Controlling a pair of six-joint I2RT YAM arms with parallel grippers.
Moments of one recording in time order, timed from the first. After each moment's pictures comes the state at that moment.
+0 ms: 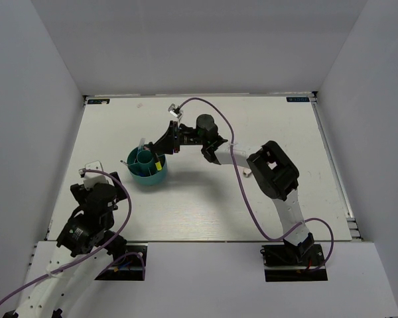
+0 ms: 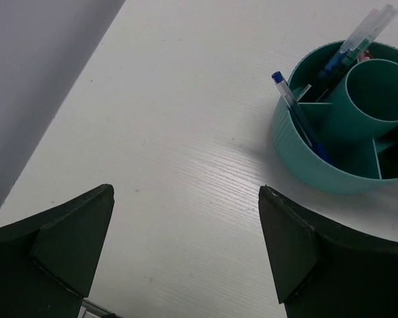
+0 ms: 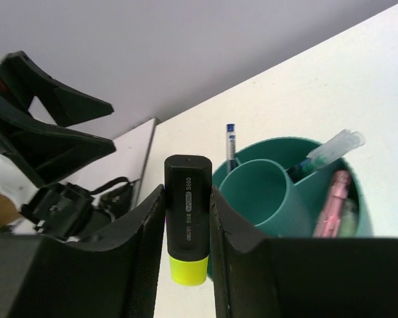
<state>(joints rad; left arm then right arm) -0.51 0.33 0.60 -0.82 -0.82 -0.38 0.77 2.17 1.46 0.83 -0.88 0.67</state>
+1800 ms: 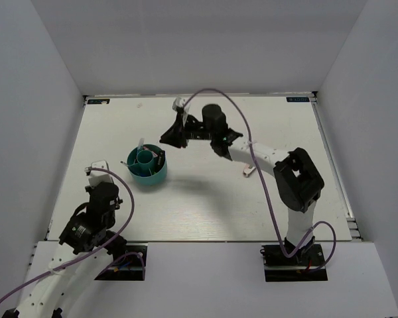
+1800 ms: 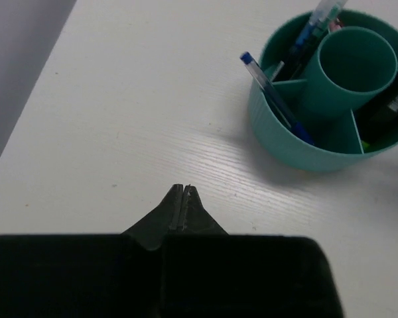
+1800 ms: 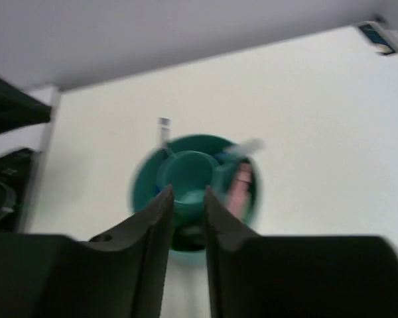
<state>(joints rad) -0.51 0.34 0.58 -0.80 -0.75 -0.37 0.77 1.90 1.31 0.60 -0.75 0.16</state>
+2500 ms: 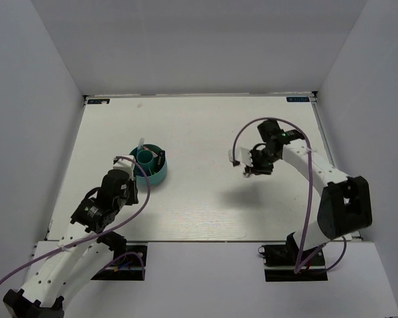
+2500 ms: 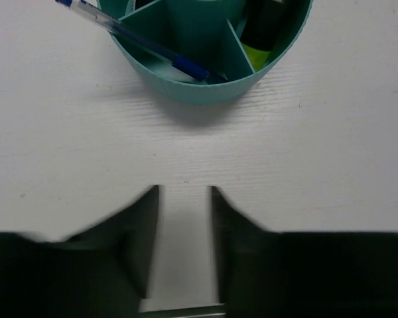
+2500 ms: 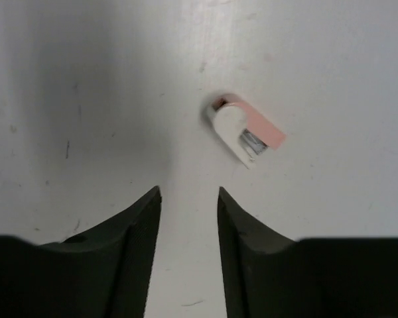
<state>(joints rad) -0.47 0.59 0.61 -0.75 -0.28 -0.26 0.38 1.52 1.17 -0.92 -0.33 -1.25</state>
